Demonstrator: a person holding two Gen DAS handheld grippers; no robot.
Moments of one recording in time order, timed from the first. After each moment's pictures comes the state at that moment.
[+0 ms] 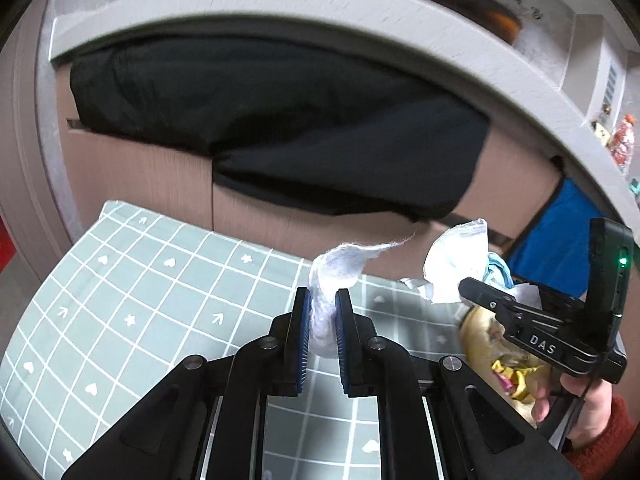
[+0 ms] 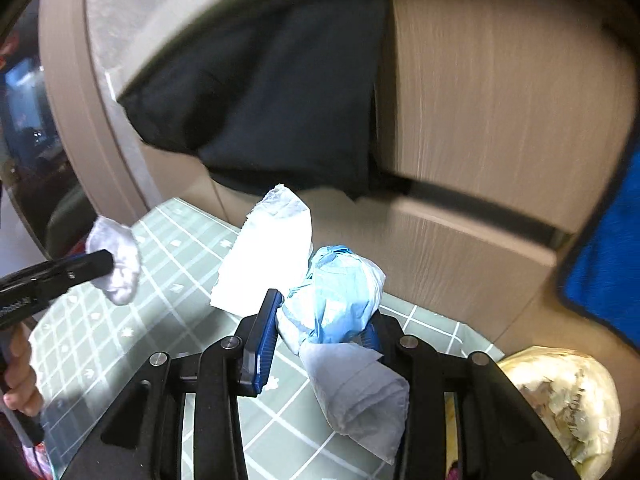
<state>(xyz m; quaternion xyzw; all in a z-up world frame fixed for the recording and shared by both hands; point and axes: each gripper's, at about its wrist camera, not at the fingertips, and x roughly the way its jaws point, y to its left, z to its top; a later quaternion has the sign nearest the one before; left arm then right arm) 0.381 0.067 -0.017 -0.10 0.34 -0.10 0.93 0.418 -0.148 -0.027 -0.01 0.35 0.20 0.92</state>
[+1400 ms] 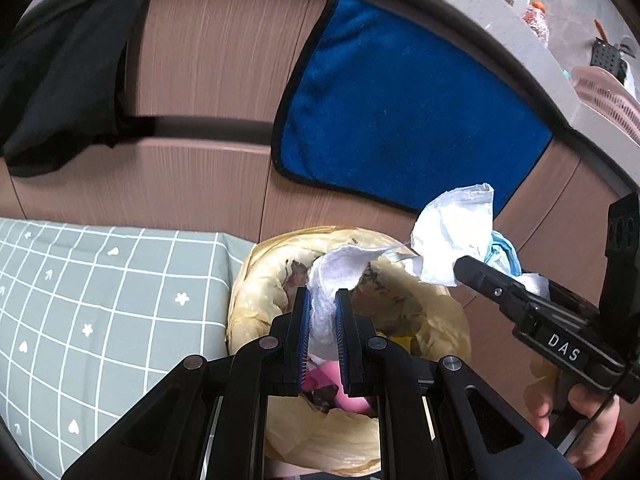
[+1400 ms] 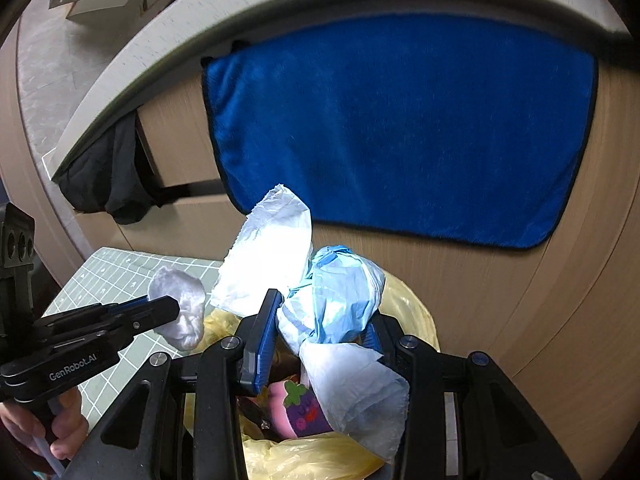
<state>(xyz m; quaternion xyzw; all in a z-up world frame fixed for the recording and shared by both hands) 0.358 -0.202 -0.060 -0.05 0.38 -0.25 0.89 0.312 -0.393 -0.045 0.09 0.32 0.04 0.94</state>
